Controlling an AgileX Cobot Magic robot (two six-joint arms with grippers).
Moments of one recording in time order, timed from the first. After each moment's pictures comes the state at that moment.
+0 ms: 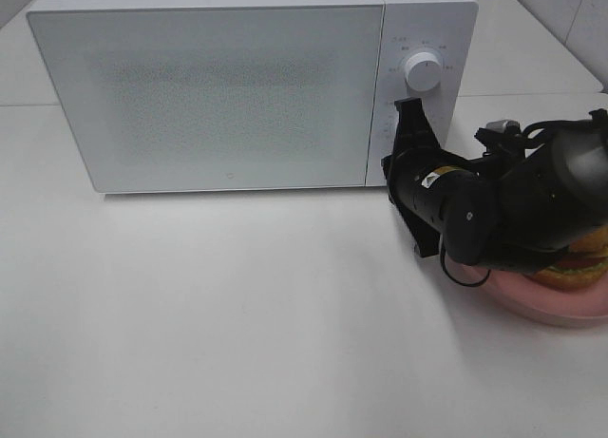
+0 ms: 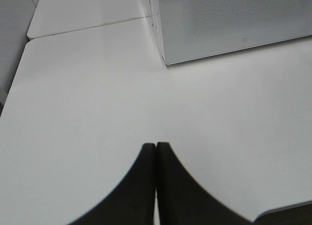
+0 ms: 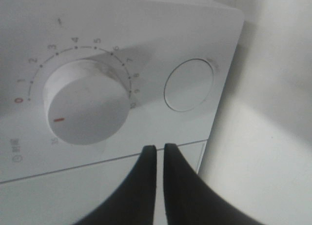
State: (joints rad) left arm -0.03 0.00 -0.50 -0.09 1.04 0.23; right arm 0.58 1.99 -0.74 0.56 -0.84 1.16
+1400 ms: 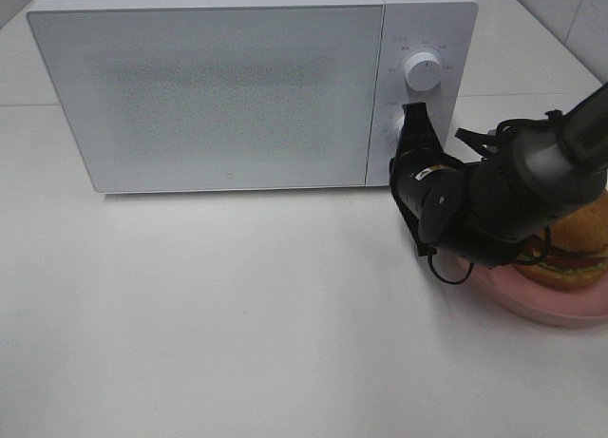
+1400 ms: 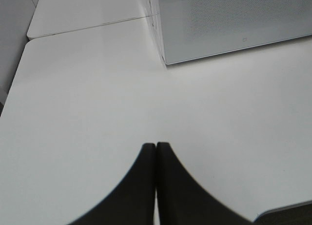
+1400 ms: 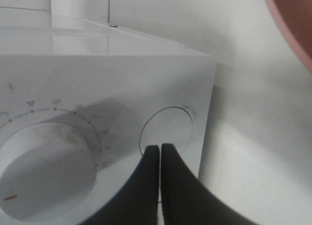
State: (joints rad) left arm -0.03 0.00 -0.50 -0.09 1.04 0.23; right arm 0.58 2.08 -0.83 0.78 -0.83 1.05
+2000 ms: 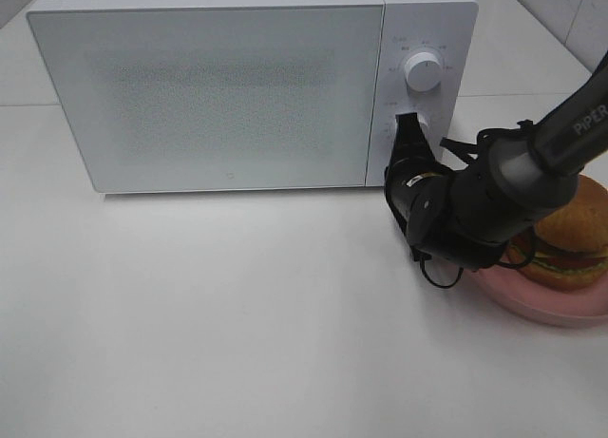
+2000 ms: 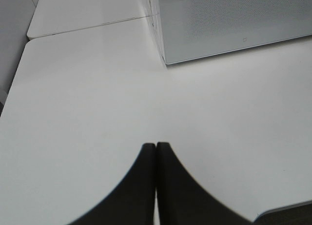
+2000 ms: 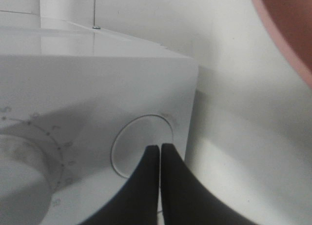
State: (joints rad) left arm -0.03 0.00 -0.50 -0.09 1.04 0.23; right arm 0.58 2.14 -0.88 0.81 -0.84 1.03
